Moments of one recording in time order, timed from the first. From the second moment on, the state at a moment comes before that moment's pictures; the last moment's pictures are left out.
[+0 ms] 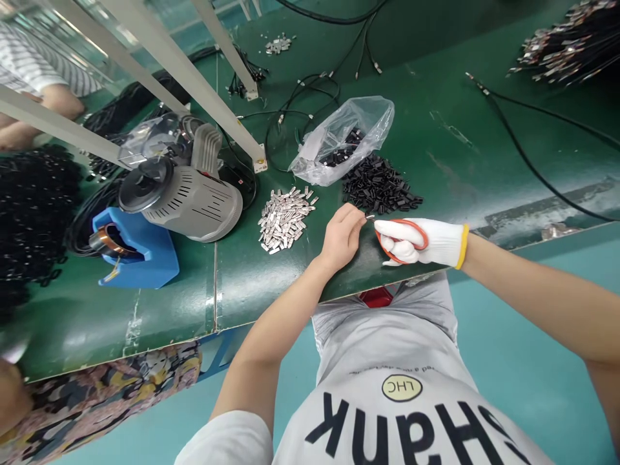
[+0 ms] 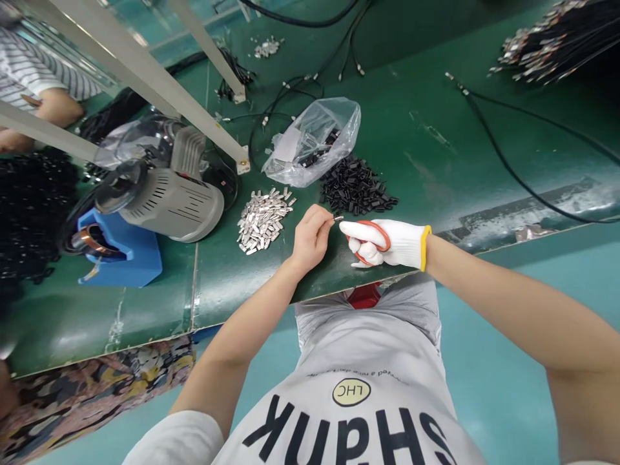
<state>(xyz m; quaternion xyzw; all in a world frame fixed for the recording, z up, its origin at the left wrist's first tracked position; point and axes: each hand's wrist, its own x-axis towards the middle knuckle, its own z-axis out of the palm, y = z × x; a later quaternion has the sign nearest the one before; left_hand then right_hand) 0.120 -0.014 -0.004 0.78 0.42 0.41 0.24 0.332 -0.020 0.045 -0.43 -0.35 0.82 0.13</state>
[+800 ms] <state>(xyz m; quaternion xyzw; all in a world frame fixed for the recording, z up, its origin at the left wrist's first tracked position) 0.122 -0.011 -0.004 0.71 0.48 0.43 0.28 0.325 -0.025 0.044 -0.41 -0.37 0.82 0.15</state>
